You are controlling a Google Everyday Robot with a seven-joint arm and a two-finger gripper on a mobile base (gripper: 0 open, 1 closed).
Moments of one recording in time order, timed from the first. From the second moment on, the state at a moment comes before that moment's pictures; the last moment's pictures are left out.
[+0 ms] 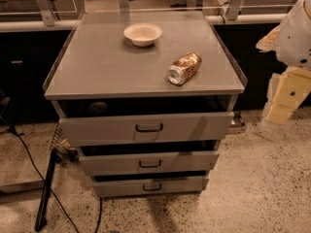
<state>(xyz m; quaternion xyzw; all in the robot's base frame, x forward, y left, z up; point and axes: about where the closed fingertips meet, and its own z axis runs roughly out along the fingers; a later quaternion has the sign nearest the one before) 0.438 -0.217 0.976 -0.60 0.78 -0.03 0.16</state>
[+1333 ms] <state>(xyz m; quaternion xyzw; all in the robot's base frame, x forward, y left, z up) 0.418 -0.191 0.863 -0.59 0.78 0.03 0.18</state>
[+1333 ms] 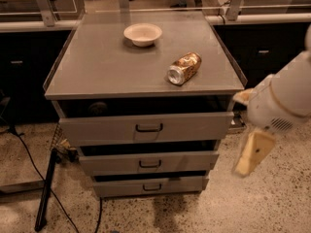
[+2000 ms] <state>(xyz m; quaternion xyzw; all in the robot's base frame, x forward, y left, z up) 0.407 -0.185 0.800 -0.59 0.79 0.06 0.15</state>
